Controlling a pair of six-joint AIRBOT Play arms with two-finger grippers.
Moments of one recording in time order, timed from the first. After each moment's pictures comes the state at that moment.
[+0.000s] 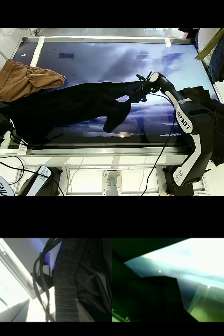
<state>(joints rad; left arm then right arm) 0.85 -0.95 0.74 1.53 -0.98 -1.62 0.16 -1.91 1.61 -0.98 1.25 1.53</state>
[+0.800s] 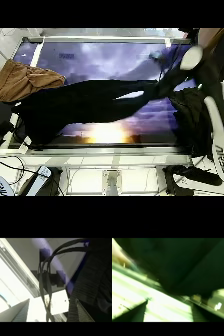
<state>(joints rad) 0.85 -0.95 0.74 1.53 -1.01 -1.62 0.27 -1.30 1.38 -1.24 1.58 1.55</state>
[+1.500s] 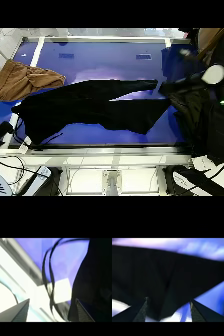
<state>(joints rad) 0.86 -0.99 0.81 1.54 -1.19 -1.59 0.04 -1.11 1.37 -1.40 1.27 1.44</state>
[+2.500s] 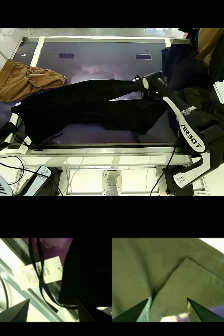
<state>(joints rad) 0.86 -0.97 0.81 1.47 -1.29 -1.59 0.36 -1.70 1.46 -1.78 1.41 1.44</state>
